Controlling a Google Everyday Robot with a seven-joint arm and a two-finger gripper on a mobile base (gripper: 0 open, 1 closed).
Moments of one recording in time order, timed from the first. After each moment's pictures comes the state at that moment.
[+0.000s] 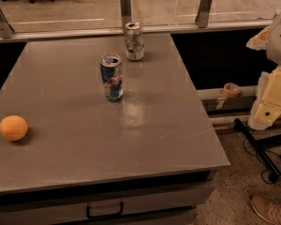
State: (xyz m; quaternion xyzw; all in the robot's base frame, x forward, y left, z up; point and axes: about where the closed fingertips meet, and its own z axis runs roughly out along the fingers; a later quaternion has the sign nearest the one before) arm 0.438 -0.216 0.977 -0.60 0.78 -0.04 0.16
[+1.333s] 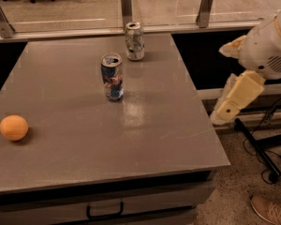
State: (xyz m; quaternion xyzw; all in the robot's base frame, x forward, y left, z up) arm 0.467 -0.166 0.953 -0.58 0.77 0.07 0.27
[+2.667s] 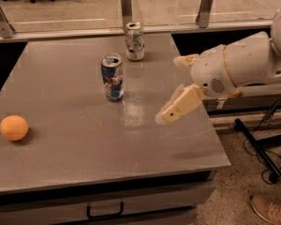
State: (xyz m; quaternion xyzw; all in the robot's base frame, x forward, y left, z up) arm 0.496 -0.068 0.917 -0.54 0.71 0.22 0.39
